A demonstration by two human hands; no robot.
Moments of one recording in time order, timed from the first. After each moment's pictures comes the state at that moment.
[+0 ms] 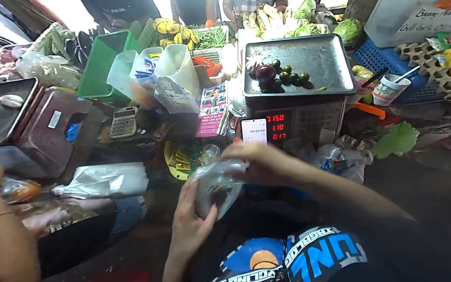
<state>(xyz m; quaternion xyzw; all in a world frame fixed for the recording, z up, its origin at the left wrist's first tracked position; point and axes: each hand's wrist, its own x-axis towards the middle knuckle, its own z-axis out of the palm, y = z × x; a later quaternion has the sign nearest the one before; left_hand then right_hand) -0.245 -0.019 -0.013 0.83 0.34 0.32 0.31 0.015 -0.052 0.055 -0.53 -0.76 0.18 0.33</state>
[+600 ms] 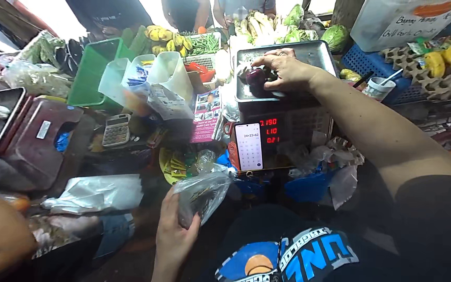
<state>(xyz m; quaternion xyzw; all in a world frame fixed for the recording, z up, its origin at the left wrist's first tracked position) -0.267 -0.009 -0.024 0.83 0.40 0.30 0.23 0.221 0.047 0.093 -0.66 -0.73 0.06 0.17</state>
